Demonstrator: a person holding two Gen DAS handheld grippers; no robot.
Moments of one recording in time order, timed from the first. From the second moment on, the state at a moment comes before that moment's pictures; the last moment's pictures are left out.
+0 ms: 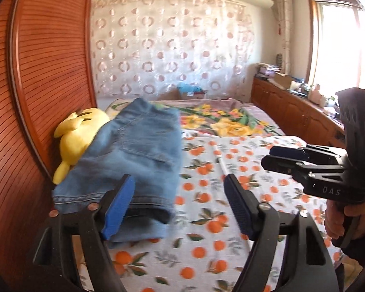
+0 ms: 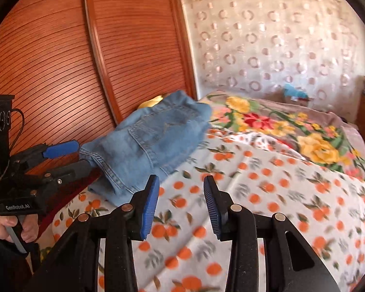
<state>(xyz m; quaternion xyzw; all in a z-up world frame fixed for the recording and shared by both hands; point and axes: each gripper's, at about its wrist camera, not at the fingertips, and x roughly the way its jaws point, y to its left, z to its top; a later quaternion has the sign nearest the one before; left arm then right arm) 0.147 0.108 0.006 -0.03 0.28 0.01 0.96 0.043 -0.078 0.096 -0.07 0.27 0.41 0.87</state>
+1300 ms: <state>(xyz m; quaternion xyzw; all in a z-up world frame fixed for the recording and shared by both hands) 0.077 -0.013 0.038 0.01 0.23 -0.03 0.97 -0.118 -0.208 0.127 -0.02 0.21 0.22 0.95</state>
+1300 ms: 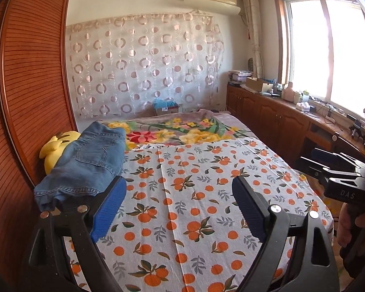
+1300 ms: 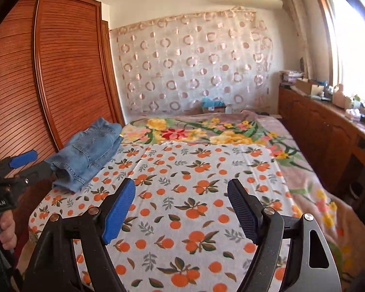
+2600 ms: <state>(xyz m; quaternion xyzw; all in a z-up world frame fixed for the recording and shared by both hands) 0.053 0.000 0.033 0.00 0.24 -0.01 0.97 -0.144 -0.210 0.116 -0.03 0.19 0.21 0.96</state>
